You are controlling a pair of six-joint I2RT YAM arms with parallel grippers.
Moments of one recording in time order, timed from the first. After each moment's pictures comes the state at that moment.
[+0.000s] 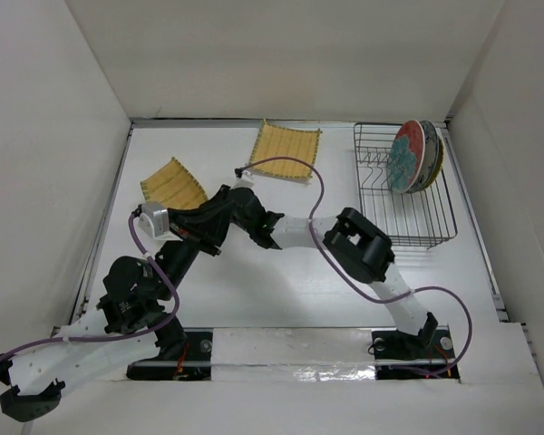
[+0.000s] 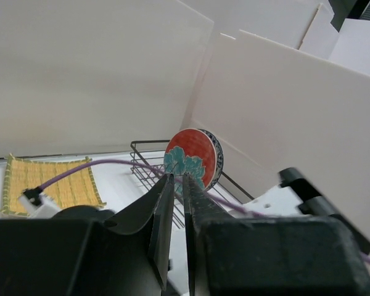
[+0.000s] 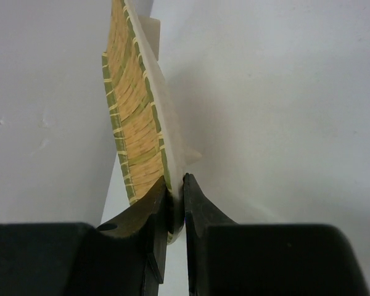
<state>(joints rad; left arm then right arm) -1.03 0.47 0.63 0.27 -0.38 -0.23 0.97 2.32 1.62 0.48 0.19 0.98</state>
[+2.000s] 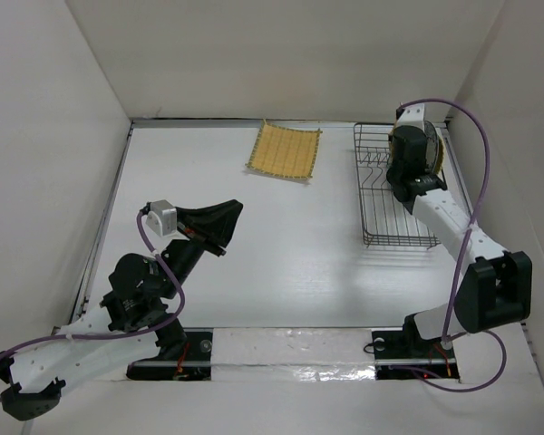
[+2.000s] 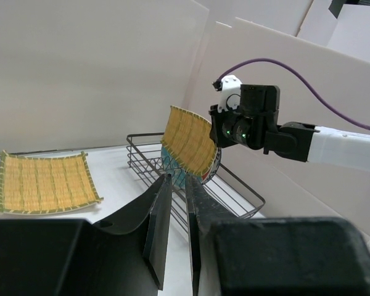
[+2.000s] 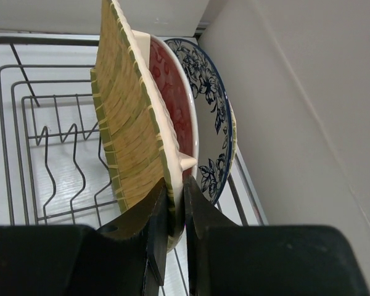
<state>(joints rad) -1.03 0.49 0.63 0.27 -0.35 -0.23 0.23 1.42 1.15 -0.03 0.69 -0.18</state>
